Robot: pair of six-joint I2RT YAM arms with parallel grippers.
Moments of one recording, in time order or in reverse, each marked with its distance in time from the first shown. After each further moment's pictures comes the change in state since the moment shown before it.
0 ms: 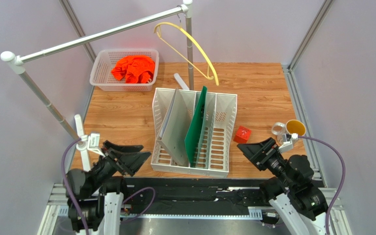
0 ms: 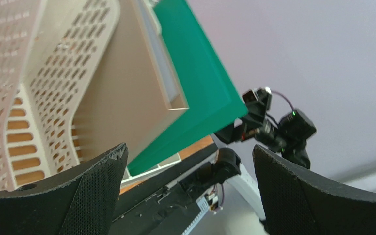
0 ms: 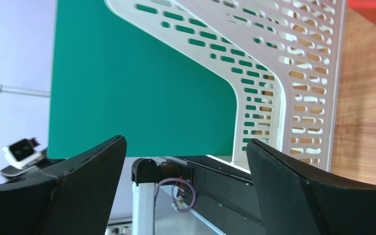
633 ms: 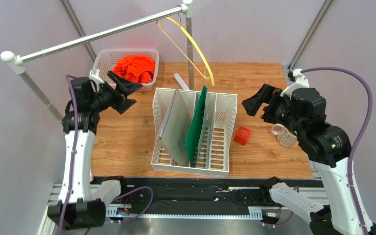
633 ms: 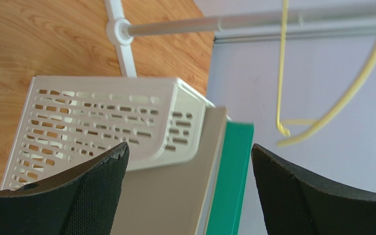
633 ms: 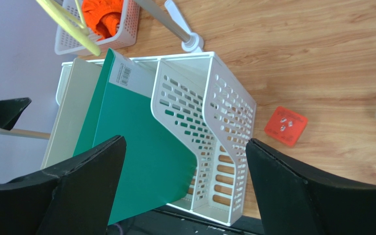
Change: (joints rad) left arm 0.019 1.050 0.449 -0.042 -0.211 -0.066; right arm 0.000 0.860 0.965 -0.288 0.267 -0.539
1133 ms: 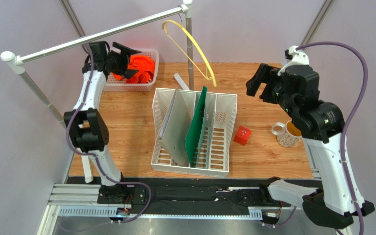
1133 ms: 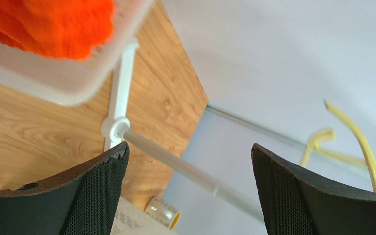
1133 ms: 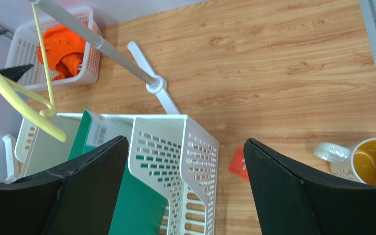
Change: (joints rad) left arm 0.016 0.885 0.613 0.136 -0.106 -0.249; right arm 0.000 0.229 0.235 0.001 0.180 -0.111
